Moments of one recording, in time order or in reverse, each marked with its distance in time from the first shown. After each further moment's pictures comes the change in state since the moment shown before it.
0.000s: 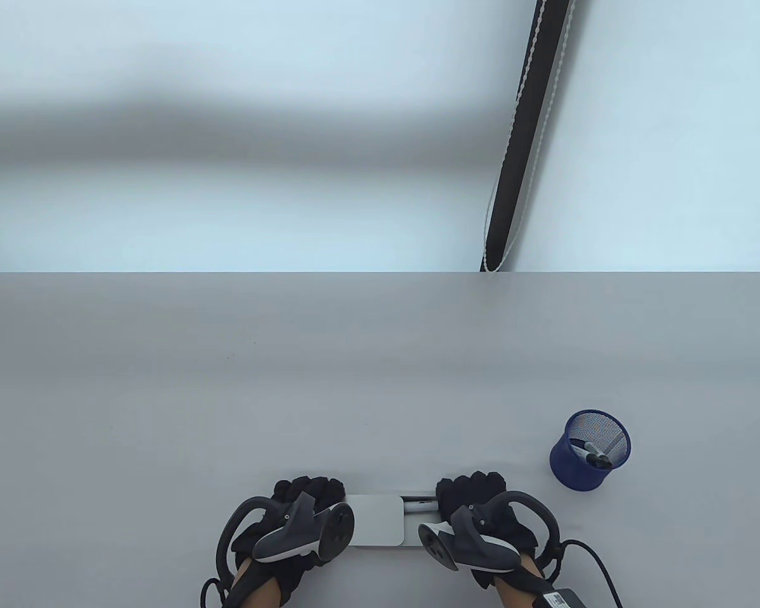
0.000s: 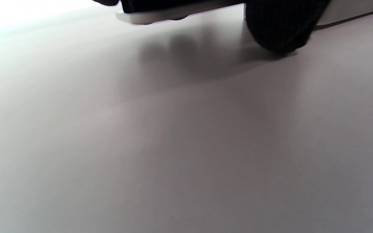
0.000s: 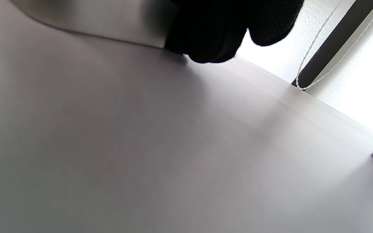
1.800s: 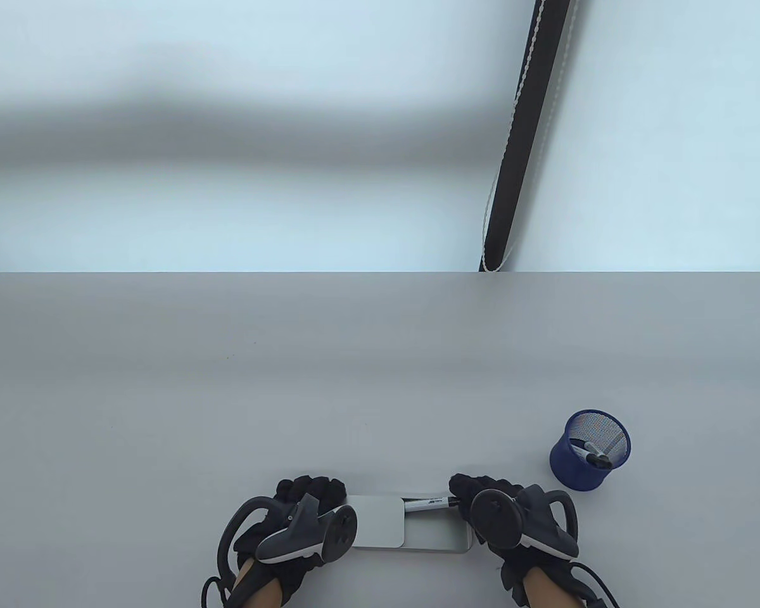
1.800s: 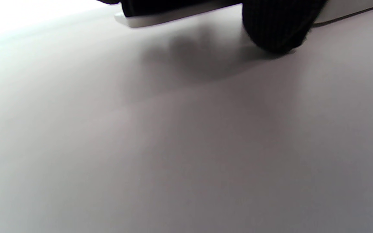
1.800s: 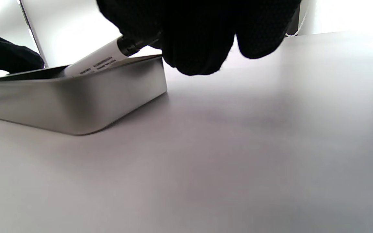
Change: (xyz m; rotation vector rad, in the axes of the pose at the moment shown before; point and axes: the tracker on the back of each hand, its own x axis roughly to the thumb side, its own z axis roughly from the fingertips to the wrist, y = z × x) left_hand 0.002 0.001 0.000 0.002 -0.005 -0.033; right_hand -0.054 0.009 0.019 -0.046 0.099 -0.608
